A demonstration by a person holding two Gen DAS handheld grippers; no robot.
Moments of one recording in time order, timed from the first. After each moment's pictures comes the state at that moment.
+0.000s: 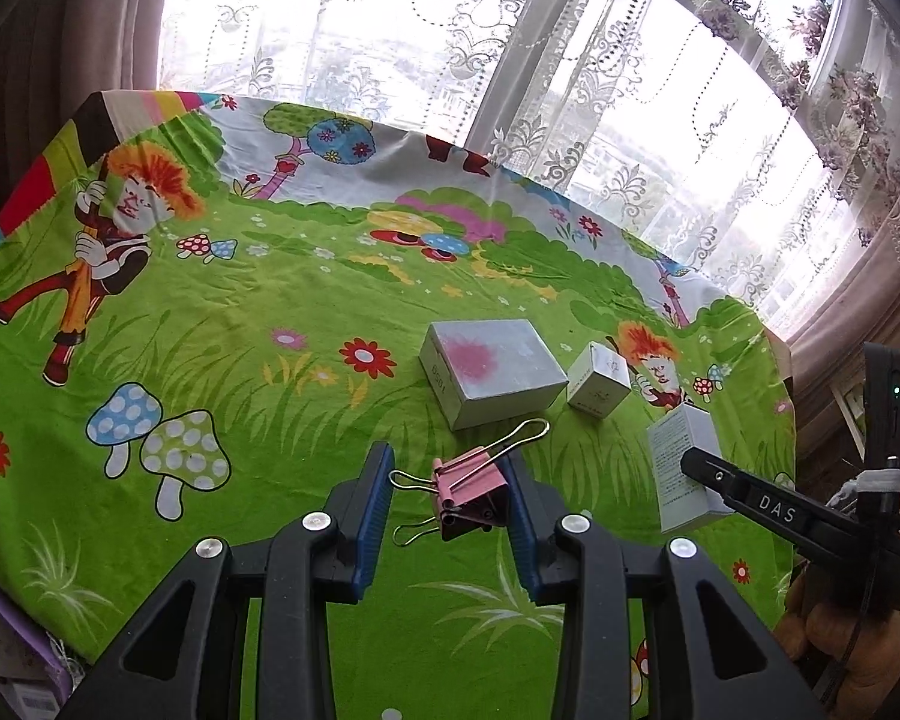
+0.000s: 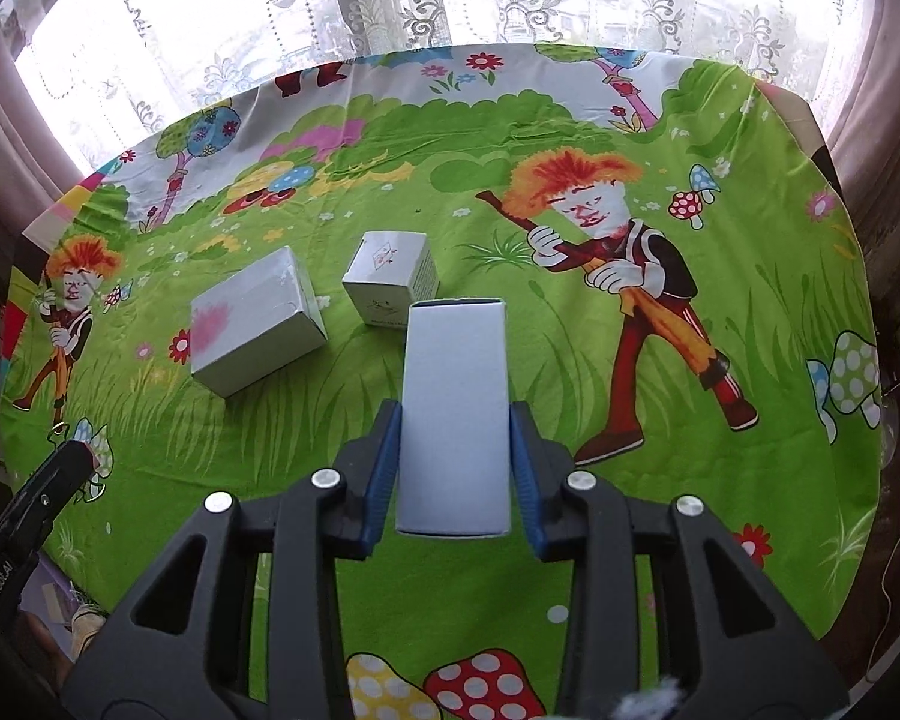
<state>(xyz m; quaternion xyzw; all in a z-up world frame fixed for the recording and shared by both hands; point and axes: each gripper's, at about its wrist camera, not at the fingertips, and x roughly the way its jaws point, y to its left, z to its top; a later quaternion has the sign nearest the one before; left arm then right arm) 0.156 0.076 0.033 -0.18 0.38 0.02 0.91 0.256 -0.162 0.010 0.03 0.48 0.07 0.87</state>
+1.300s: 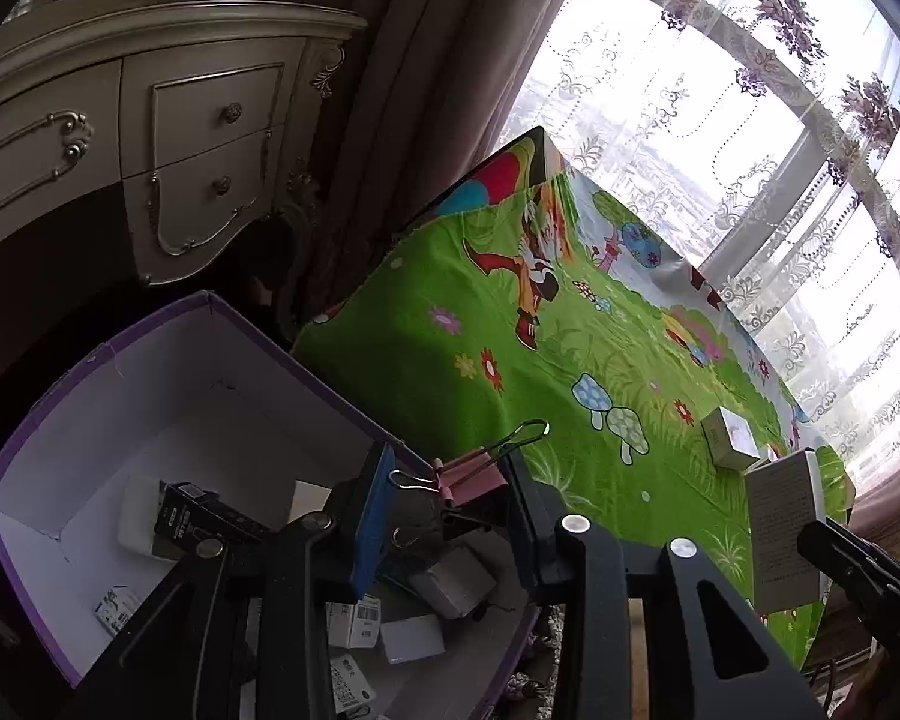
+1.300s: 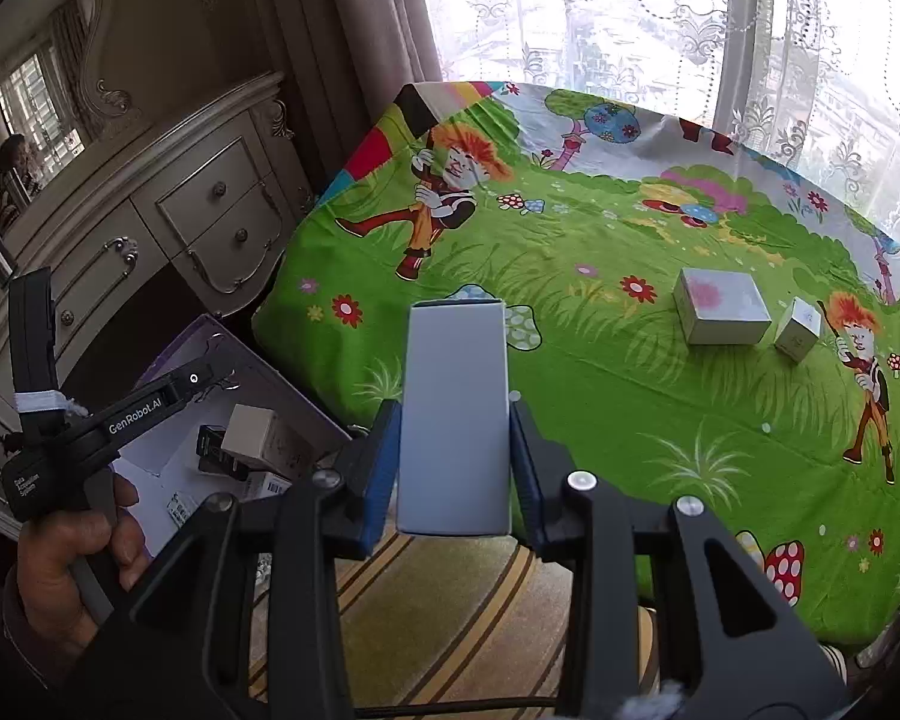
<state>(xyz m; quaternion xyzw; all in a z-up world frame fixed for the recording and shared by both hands) -0.075 0.296 0.035 -0.30 0.34 0.23 0.86 0.061 0.057 0.085 -0.10 0.42 0.35 0.83</state>
